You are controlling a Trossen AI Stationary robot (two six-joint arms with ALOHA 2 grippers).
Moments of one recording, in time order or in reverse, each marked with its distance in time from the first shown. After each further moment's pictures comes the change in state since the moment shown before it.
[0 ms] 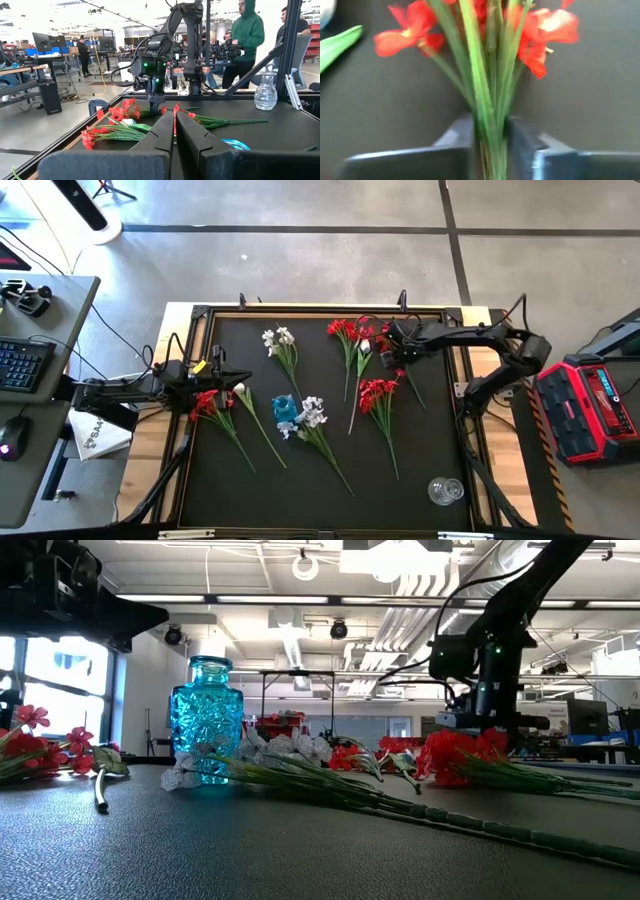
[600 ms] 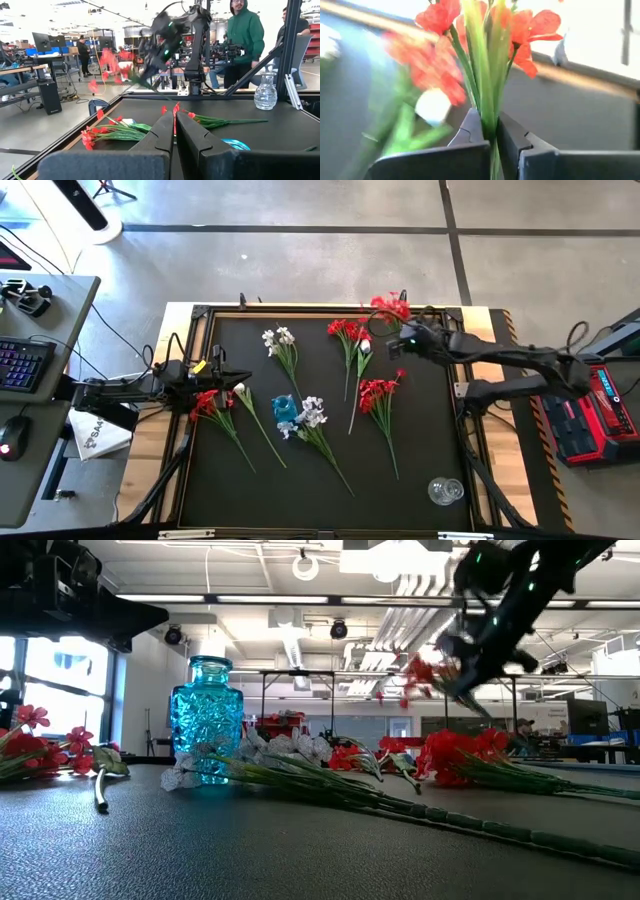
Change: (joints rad) left arm 0.000 0.000 0.000 0.000 0.000 0.000; right arm 0.239 -0.486 -0.012 0.147 0.383 -0.067
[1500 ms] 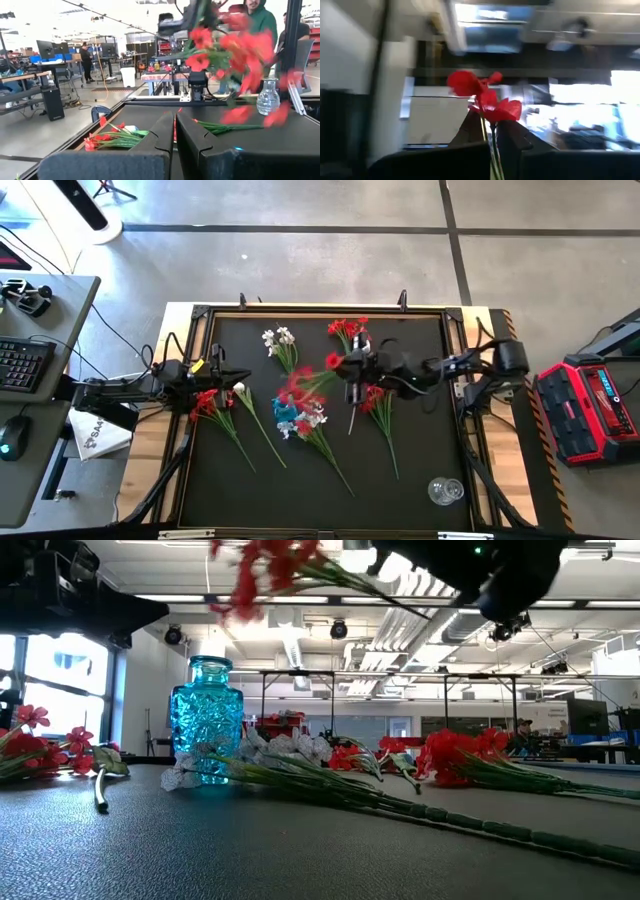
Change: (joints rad) left arm 0.000 0.000 0.001 0.032 -0.007 0.014; right arm 0.381 0.622 0.100 1.965 -0.569 -0.603
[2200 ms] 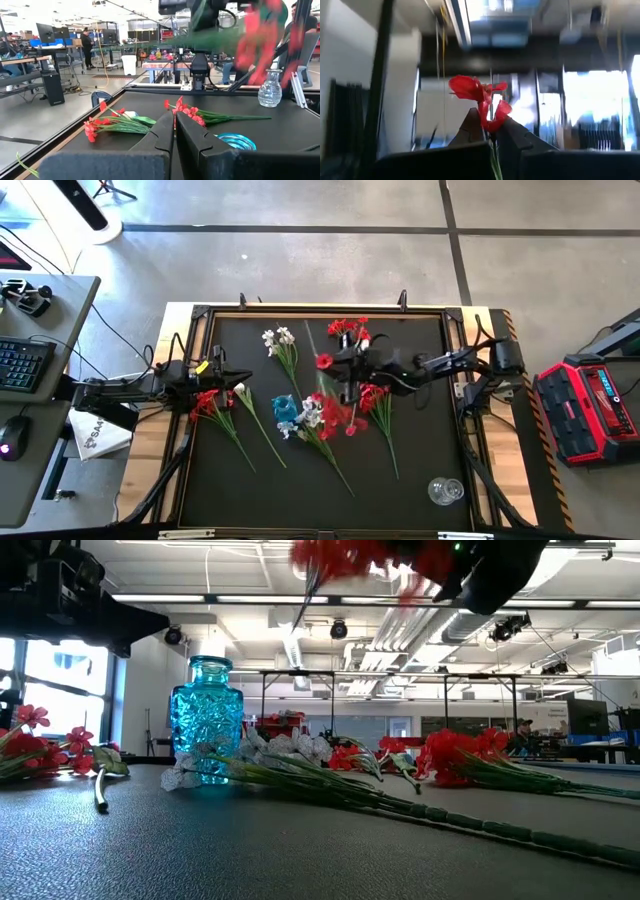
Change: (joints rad) left arm 0.000 0.000 0.000 -0.063 -0.018 -0.042; right arm -0.030 0.023 0.079 -0.170 -0.020 0.062
